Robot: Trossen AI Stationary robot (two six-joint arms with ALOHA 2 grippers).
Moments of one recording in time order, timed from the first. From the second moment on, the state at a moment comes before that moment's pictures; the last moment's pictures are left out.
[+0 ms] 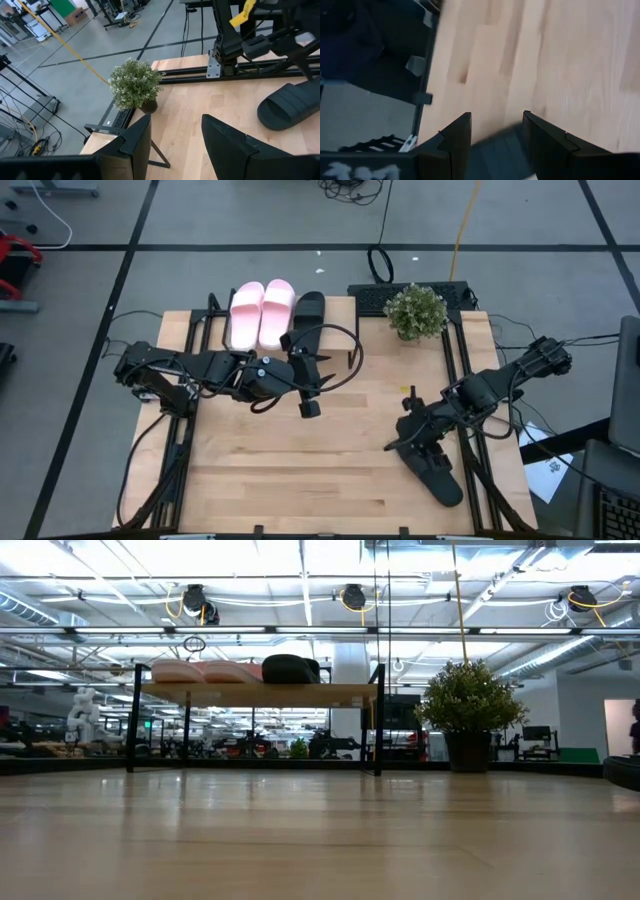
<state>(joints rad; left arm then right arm) -0.22 1.62 1.78 -0.62 -0.60 0.07 0.48 1.30 1.35 -1.15 -0.13 0.38</state>
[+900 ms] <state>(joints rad) -0.22 1.62 1.78 -0.56 -0.61 0.07 0.80 1.30 1.07 -1.09 -0.05 0.91</state>
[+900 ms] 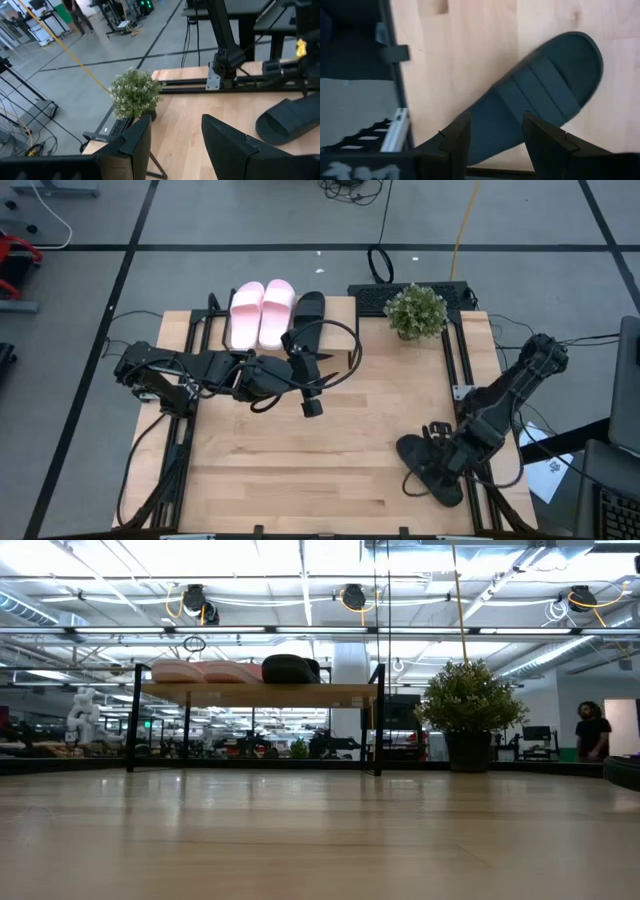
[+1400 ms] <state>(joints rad) -0.22 1.62 1.78 -0.52 -0.61 0.08 0.94 1.35 0.96 -1.09 0.01 1.01</state>
